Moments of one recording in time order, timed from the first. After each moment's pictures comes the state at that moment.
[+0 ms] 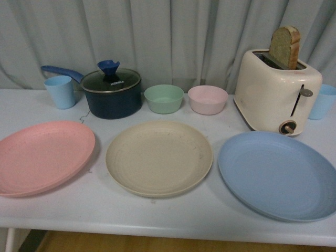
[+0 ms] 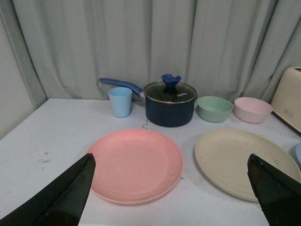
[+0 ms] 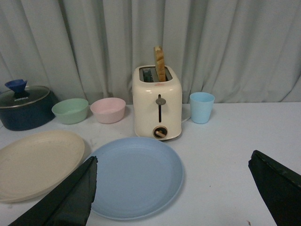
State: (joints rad) left arm 0.00 0.01 0.01 0.00 0.00 -0.01; right arm 0.00 0.00 0.01 0.00 0.00 0.00
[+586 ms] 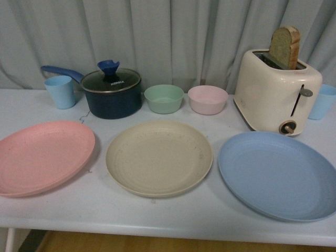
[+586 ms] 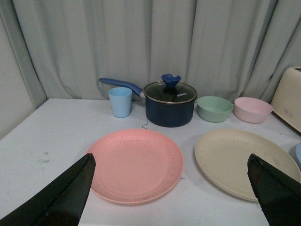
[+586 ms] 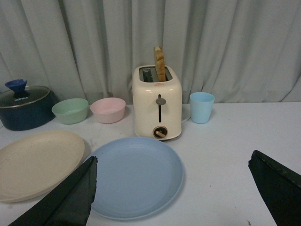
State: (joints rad) left arm 0.00 0.01 0.01 0.00 0.00 -0.01; right arm 0.00 0.00 0.01 0.00 0.00 0.00
